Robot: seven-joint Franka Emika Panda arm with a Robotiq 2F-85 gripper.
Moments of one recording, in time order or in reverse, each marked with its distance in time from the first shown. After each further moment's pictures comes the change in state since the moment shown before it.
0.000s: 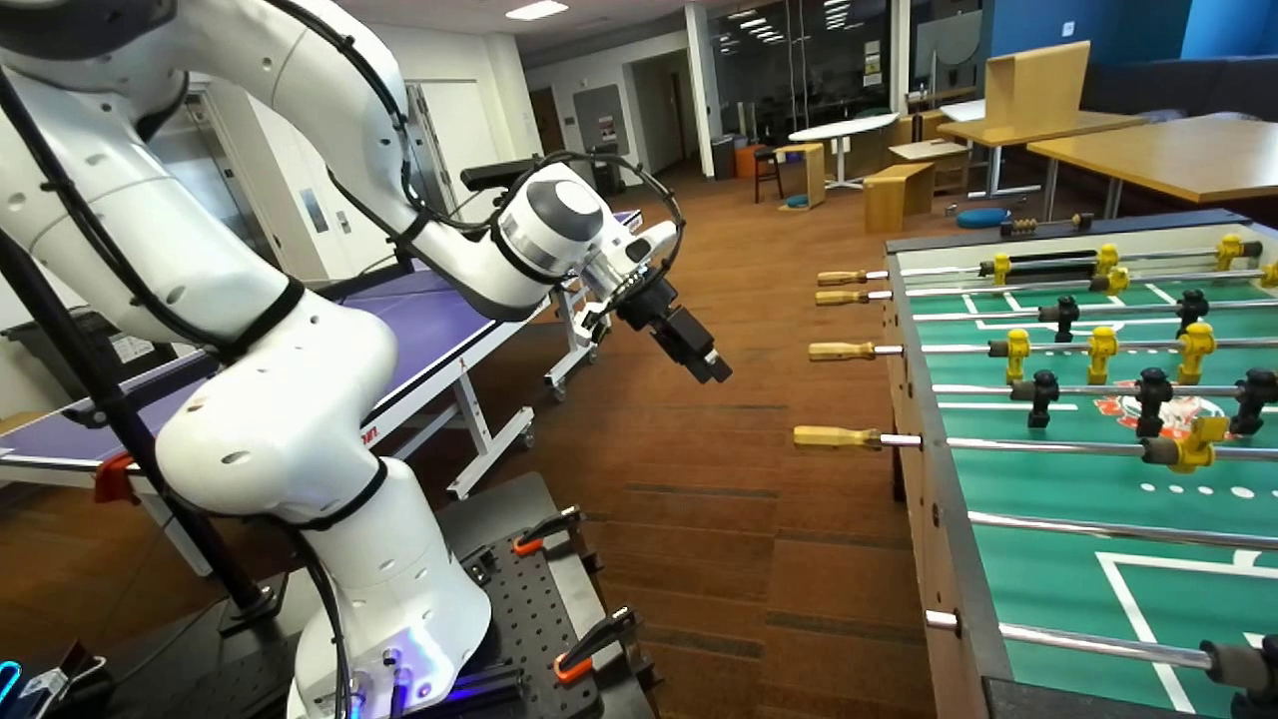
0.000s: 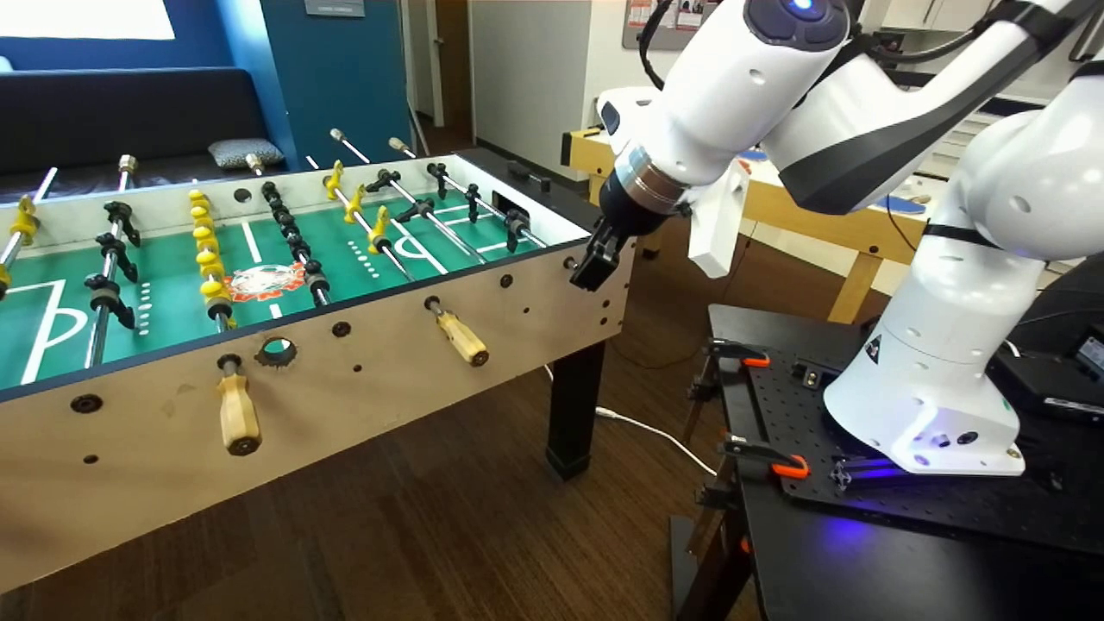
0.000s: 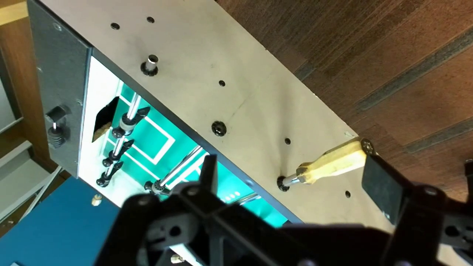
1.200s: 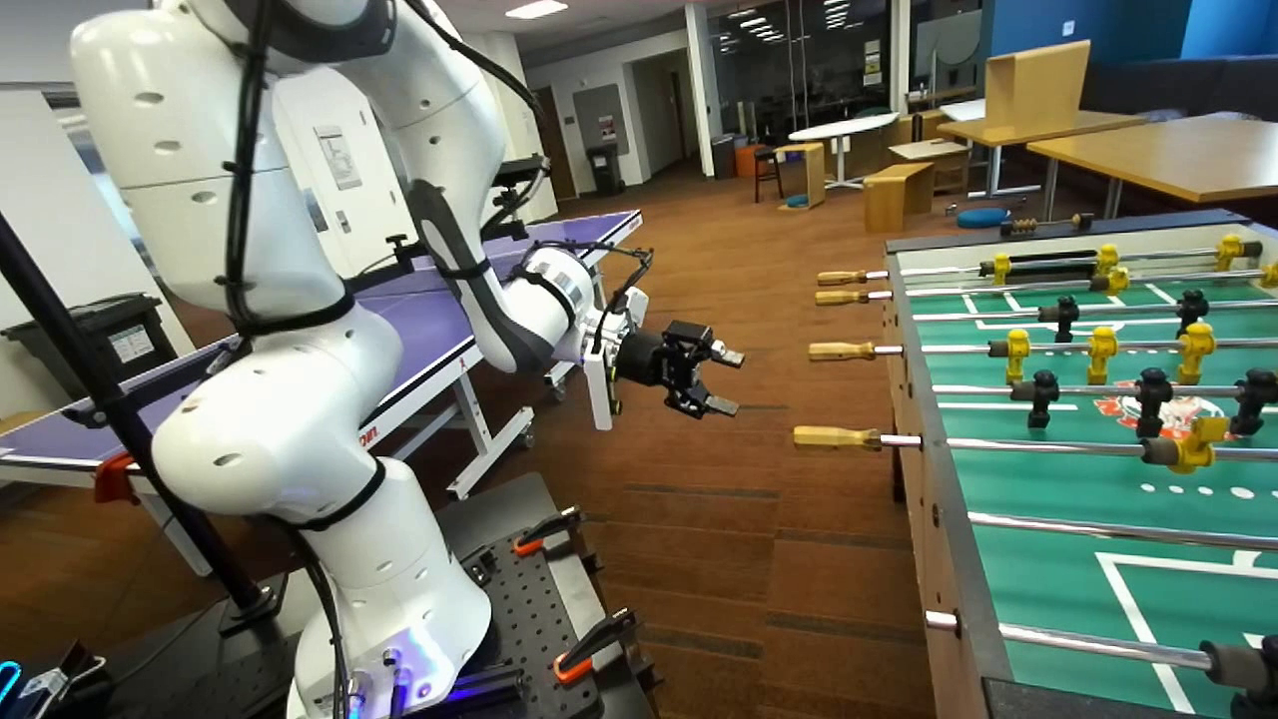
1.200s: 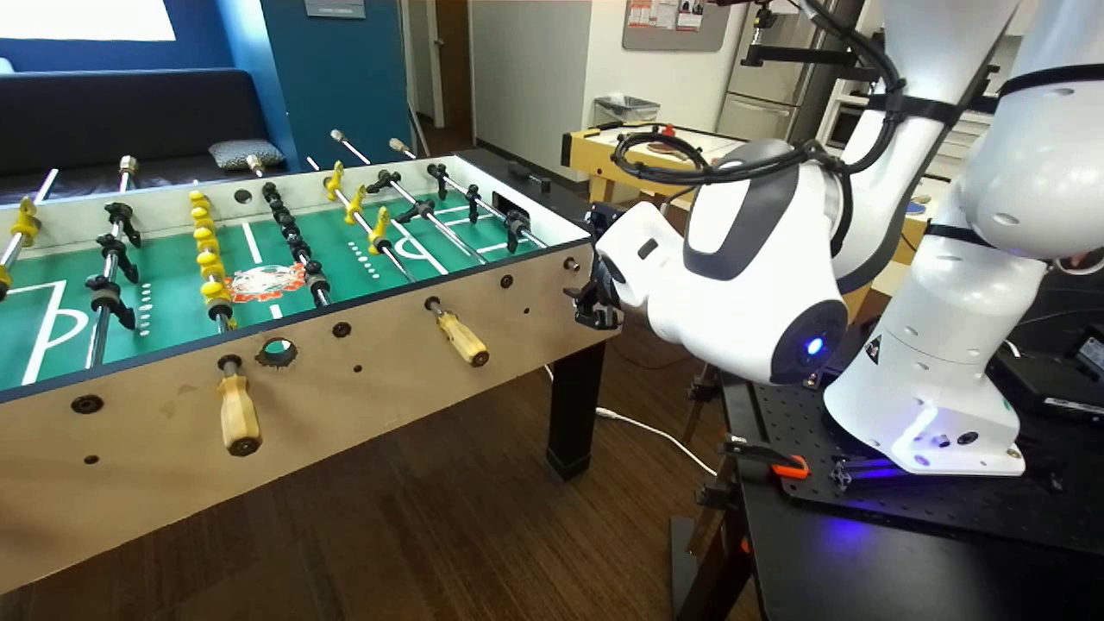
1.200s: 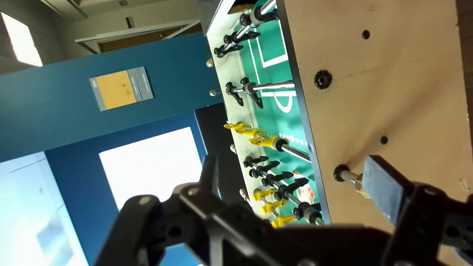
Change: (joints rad) arm -0.033 0.488 0.313 0.083 -0.844 -0.820 0.433
